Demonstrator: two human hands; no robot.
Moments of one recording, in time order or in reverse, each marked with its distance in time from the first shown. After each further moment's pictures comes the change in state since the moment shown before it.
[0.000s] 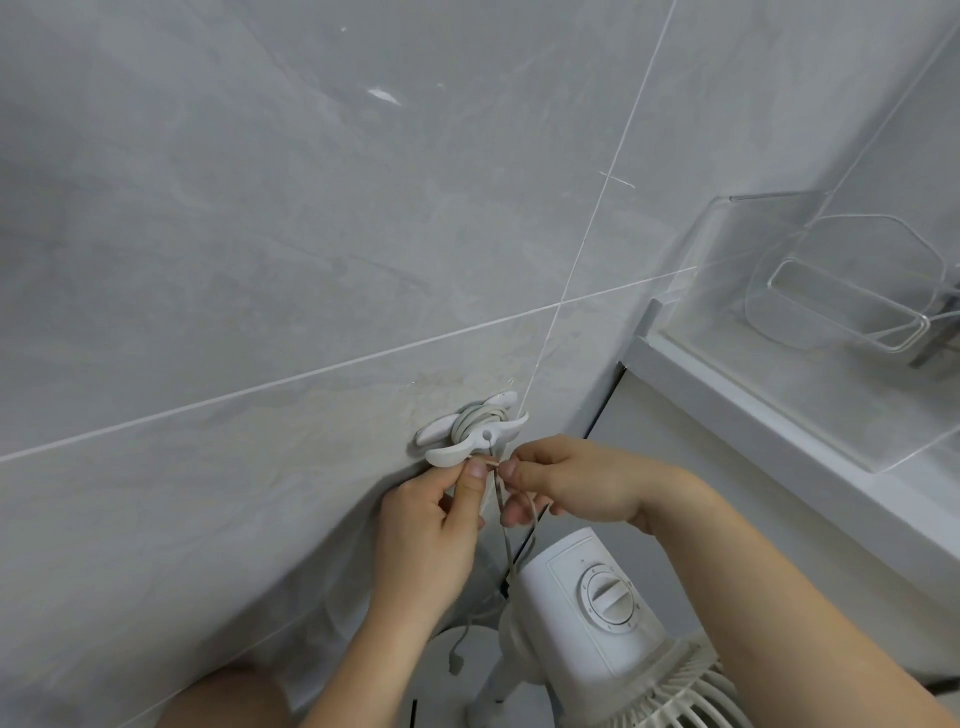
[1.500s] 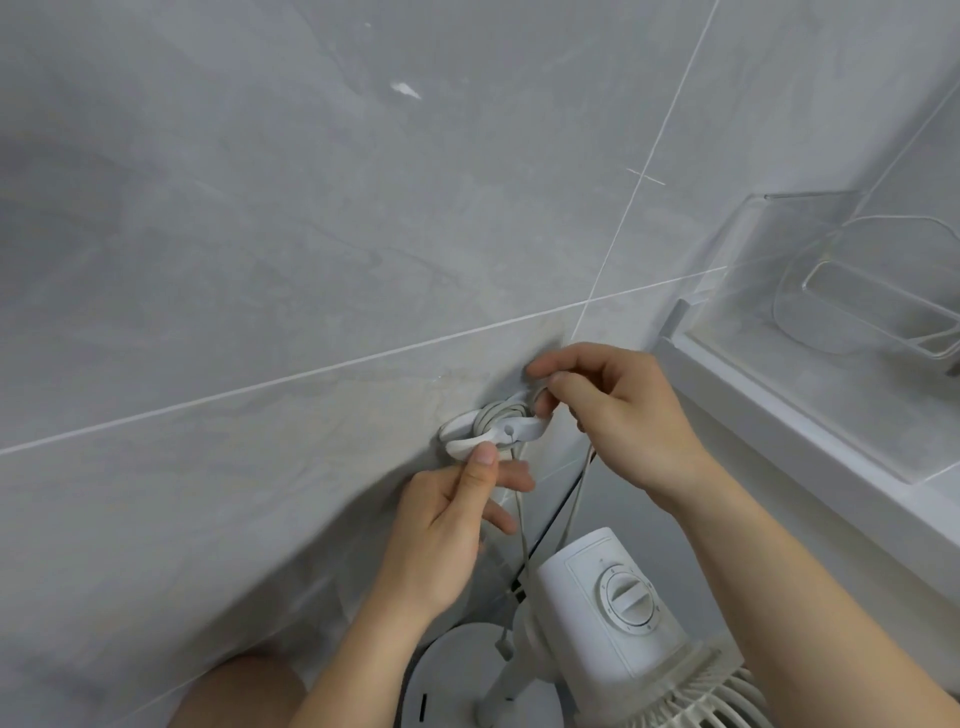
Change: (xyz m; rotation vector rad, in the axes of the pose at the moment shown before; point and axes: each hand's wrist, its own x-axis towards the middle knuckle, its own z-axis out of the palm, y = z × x) left_hand -0.004 0.027 -0.022 -0.320 -0.212 -0.151; right_hand -0.017 -0.032 -0.007 0.306 0.637 -0.378
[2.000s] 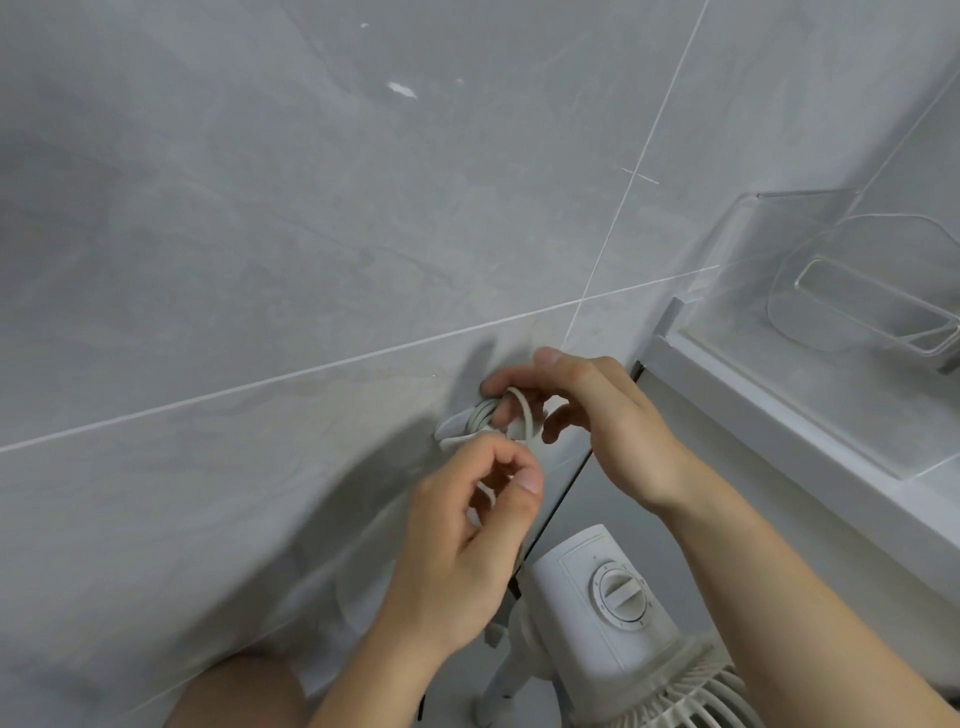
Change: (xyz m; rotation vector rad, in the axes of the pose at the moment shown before) left_hand -0.018 0.020 0.010 0.136 0.042 0.440; right_hand -0.005 -0.007 0.003 0.121 -0.258 -0.013
